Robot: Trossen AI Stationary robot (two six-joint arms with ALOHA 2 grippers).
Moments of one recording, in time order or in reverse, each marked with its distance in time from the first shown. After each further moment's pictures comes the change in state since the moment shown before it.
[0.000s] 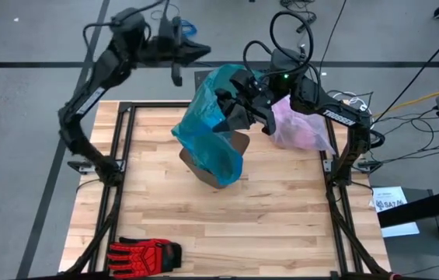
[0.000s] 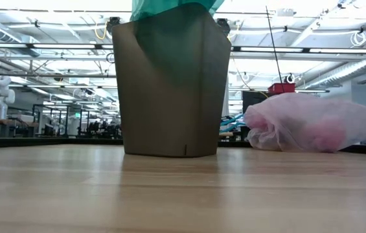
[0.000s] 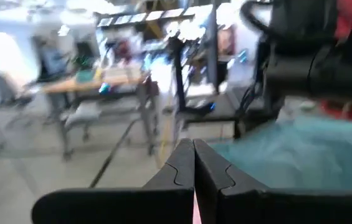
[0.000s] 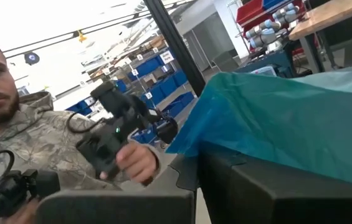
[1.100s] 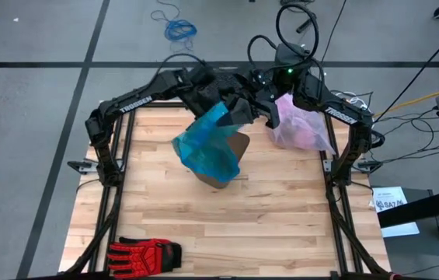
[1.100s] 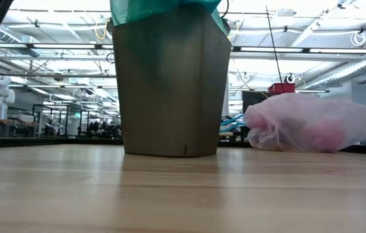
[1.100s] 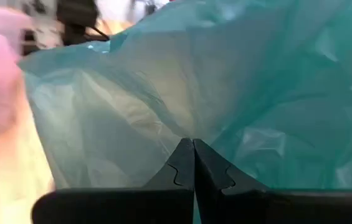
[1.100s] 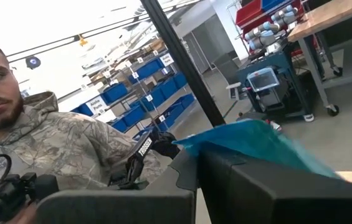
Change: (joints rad) left arm -0.226 0.242 -0.132 -0.603 0.361 0.314; right arm -0.037 -0.016 0.000 0.006 -0.031 0.028
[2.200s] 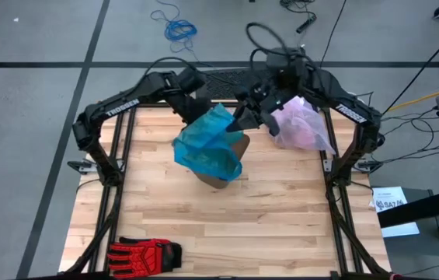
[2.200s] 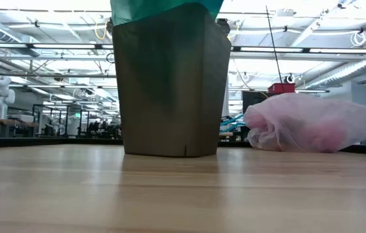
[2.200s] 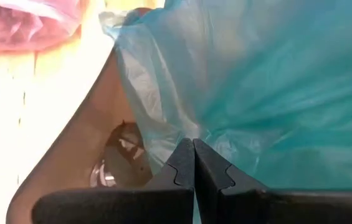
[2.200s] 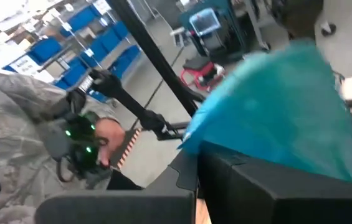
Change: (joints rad) left arm 0.009 -0.129 -0.113 -0.132 -0.326 -0.051; right arm -0.036 -0.051 0.000 -0.535 0.097 -0.332
